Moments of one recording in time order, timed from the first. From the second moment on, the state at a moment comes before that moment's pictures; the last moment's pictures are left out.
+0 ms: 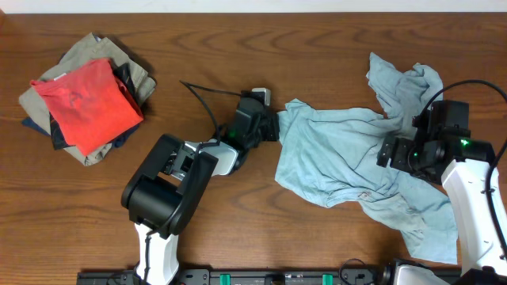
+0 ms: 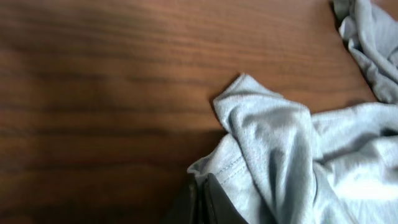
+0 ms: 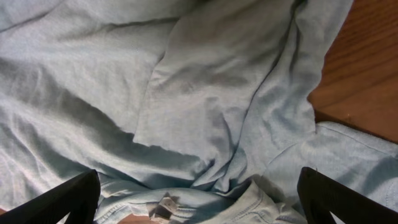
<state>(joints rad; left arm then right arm) -0.51 2.04 0.91 0.50 0.18 -0.57 -0.17 1.33 0.93 -0.91 -0.08 0.18</state>
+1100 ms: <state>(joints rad) -0.21 1.90 1.32 -0.71 0.49 -0.48 -0.17 1.33 0.93 -0.89 -0.06 0.18</state>
